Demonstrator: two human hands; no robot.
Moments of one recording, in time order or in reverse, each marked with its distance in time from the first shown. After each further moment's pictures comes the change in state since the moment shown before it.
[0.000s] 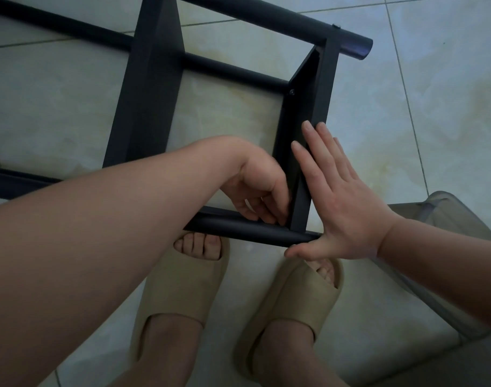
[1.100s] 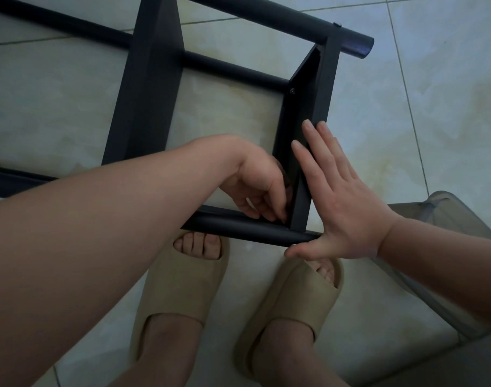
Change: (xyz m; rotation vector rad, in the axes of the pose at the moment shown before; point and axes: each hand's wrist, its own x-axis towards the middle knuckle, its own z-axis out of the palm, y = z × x) left_hand 0.000 -0.003 -0.002 0.019 0.005 0.052; right_hand 0.000 0.000 0.002 0.010 0.007 -0.002
